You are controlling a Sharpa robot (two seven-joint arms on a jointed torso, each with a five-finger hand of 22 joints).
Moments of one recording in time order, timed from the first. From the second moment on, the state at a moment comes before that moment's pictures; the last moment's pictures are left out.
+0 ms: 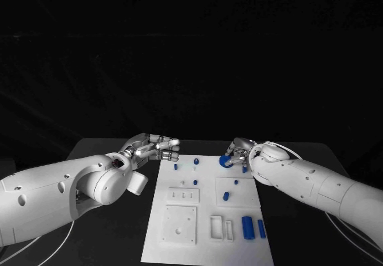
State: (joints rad) left arm 1.42 -0.79 -0.16 1.50 -0.11 -0.24 0.24; left_hand 1.33 0.08 -0.15 -0.02 0.10 0.89 0.17 0.06 0.06 1.06 0.16 0.06 0.06 1.12 0.14 0.07 0.07 0.08 0.93 0.12 0.29 0.07; right arm 1.20 -0.50 0.11 0.87 -1.49 -0.19 -0.17; right_hand 1.23 -0.08 0.30 -0.21 0.21 1.08 0.09 0.06 0.06 1.31 0.00 1.01 1.20 1.45 -0.07 1.06 1.06 0.08 1.47 -0.10 0.43 1.22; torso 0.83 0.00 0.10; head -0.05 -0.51
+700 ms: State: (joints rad) left arm 1.42 -0.79 -0.16 1.50 -0.11 -0.24 0.24; left_hand 1.33 0.08 -0.15 -0.02 0.10 0.89 0.17 0.06 0.06 1.06 0.16 0.06 0.06 1.12 0.14 0.07 0.07 0.09 0.93 0.12 0.29 0.07; right arm 1.19 -0.53 0.10 0.99 -1.61 -0.26 -0.19; right_hand 1.21 -0.09 0.42 -0.24 0.32 1.10 0.08 0.06 0.06 1.32 -0.01 1.03 1.21 1.45 -0.07 1.06 1.06 0.08 1.47 -0.10 0.47 1.26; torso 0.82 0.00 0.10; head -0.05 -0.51
